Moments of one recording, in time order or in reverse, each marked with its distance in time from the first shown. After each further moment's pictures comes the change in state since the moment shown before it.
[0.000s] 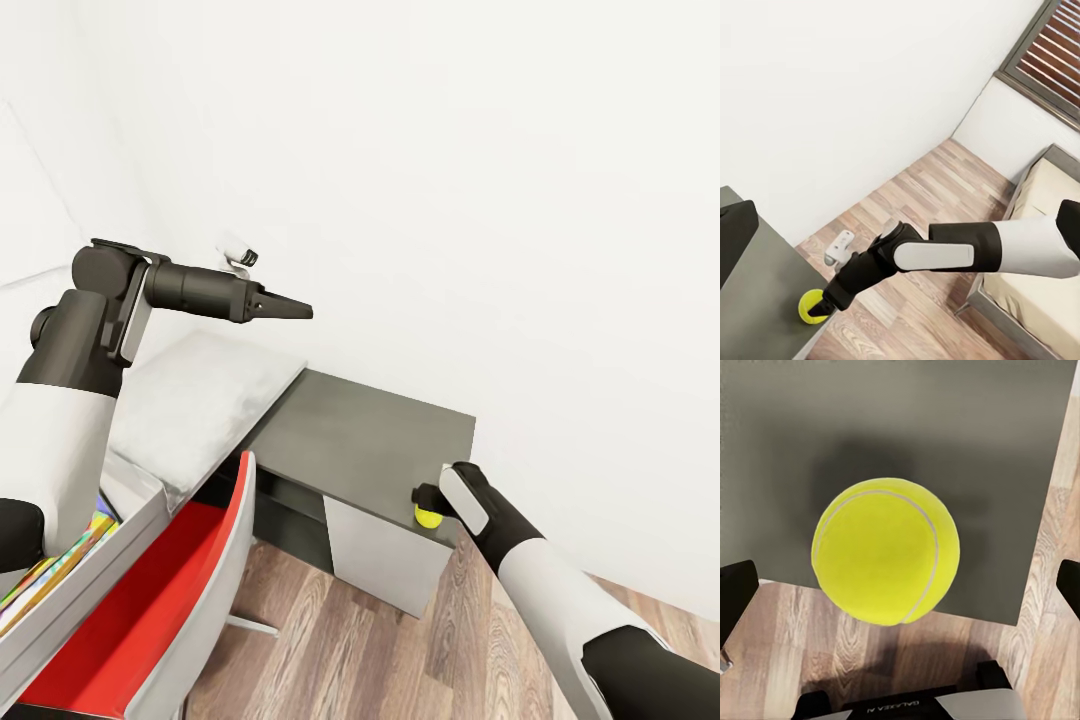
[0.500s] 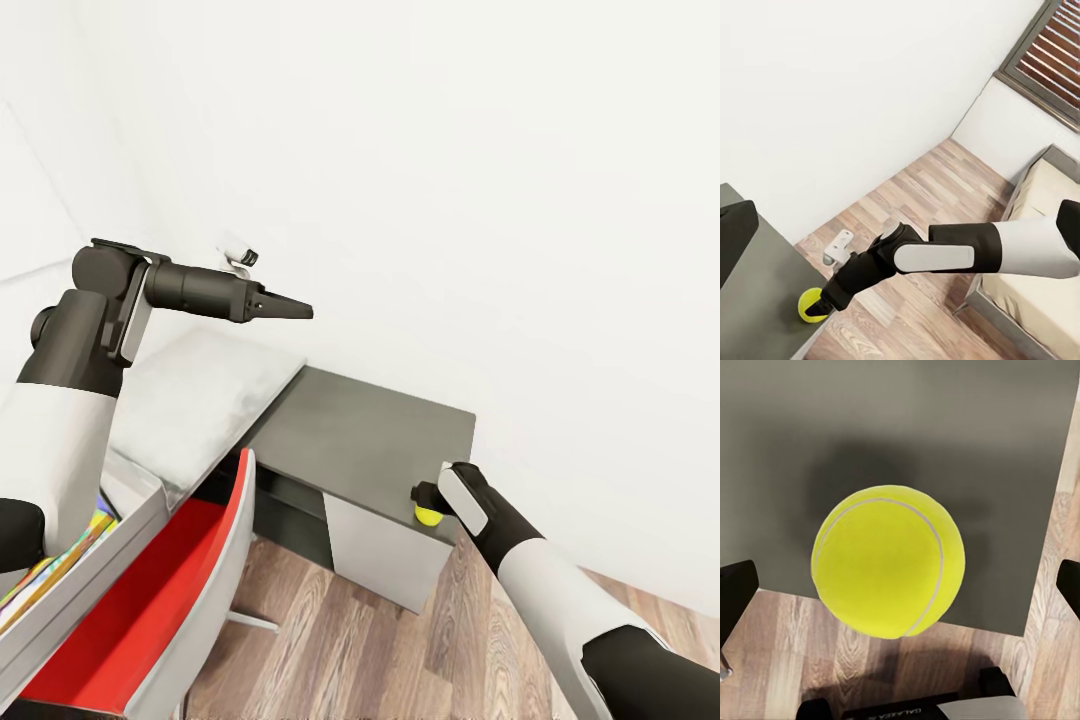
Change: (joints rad) left arm 0.000 -0.001 0.001 0.000 -0.001 0.000 0.000; right arm 0.000 0.000 0.011 0.000 -0.001 -0.031 0.004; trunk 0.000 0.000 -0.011
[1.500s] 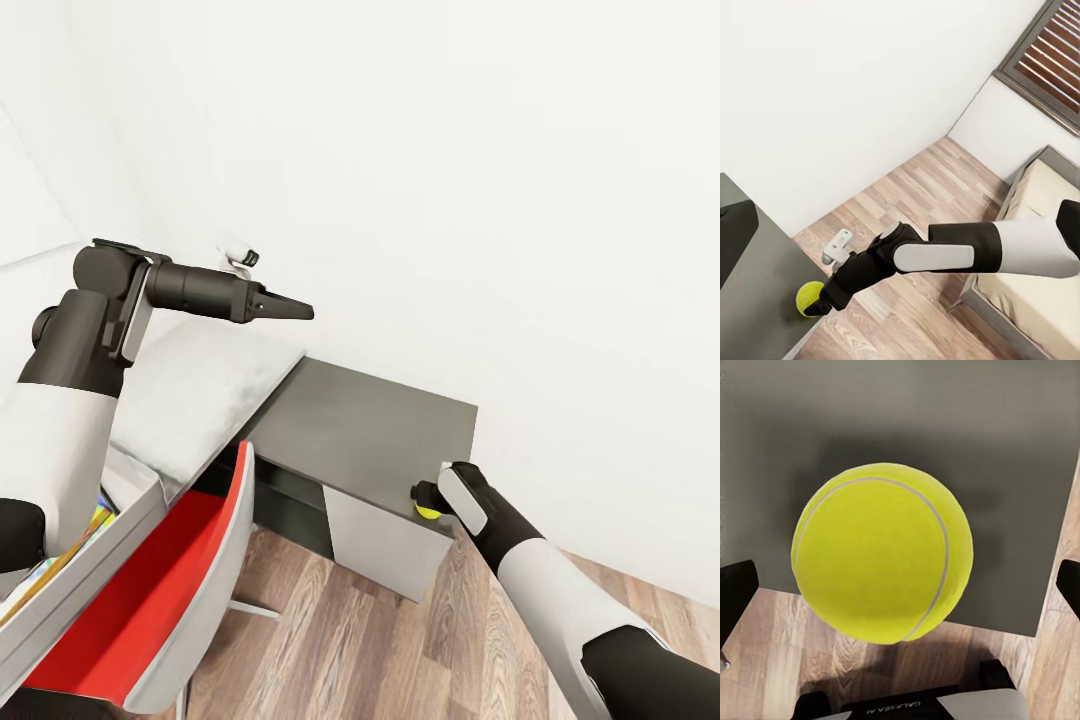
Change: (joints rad) left arm 0.000 -0.002 -0.003 0.000 0.000 0.000 0.000; right arm 0.000 0.001 -0.001 -0.004 0.000 -0.001 0.001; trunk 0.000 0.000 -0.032
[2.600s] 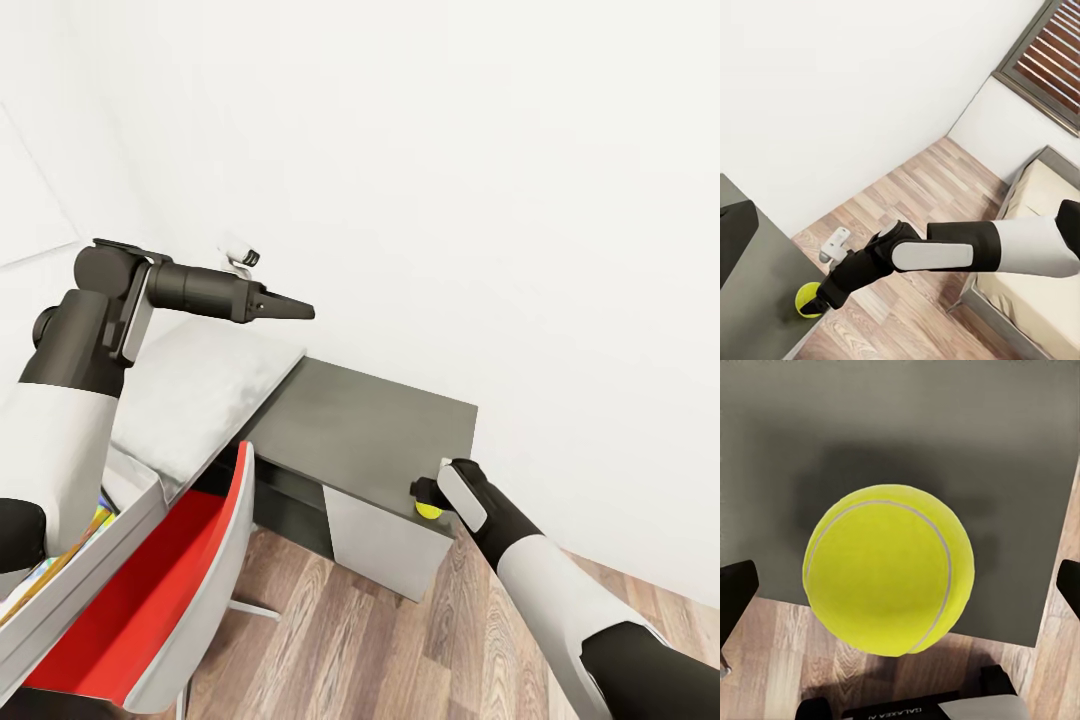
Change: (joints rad) left arm 0.000 -0.002 0.001 0.000 0.000 0.000 0.000; right arm -0.010 0.001 0.001 -0.001 0.001 -0.004 -0.001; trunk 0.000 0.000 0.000
